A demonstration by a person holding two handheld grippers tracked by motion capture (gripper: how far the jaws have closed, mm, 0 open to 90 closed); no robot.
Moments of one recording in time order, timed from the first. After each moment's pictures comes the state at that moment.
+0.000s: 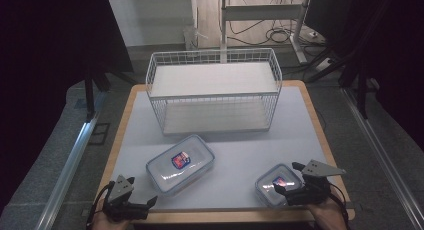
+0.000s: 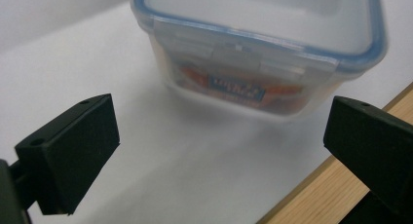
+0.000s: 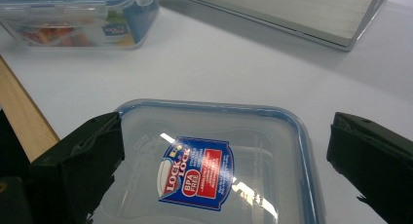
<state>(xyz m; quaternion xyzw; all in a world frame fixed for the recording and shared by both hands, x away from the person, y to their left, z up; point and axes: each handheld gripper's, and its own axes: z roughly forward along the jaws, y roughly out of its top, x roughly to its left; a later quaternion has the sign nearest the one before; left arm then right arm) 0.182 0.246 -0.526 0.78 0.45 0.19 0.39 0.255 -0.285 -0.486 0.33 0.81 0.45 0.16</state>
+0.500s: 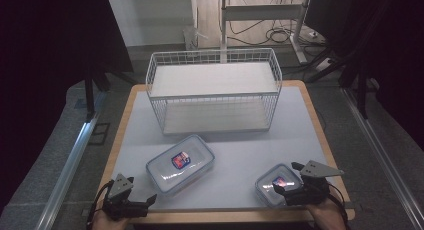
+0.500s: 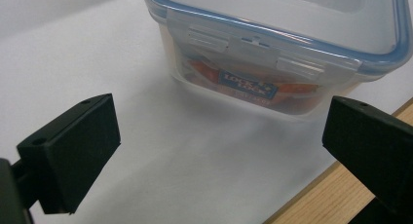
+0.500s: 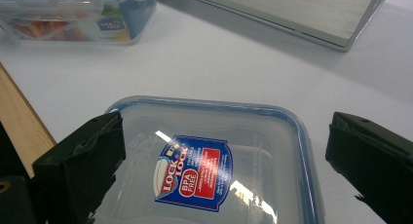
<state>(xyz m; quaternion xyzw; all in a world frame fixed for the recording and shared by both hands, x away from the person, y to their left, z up) 0.185 0.246 -0.528 0.78 0.47 0.19 0.37 0.255 -0.283 -0.487 0.33 0.82 0.44 0.17</state>
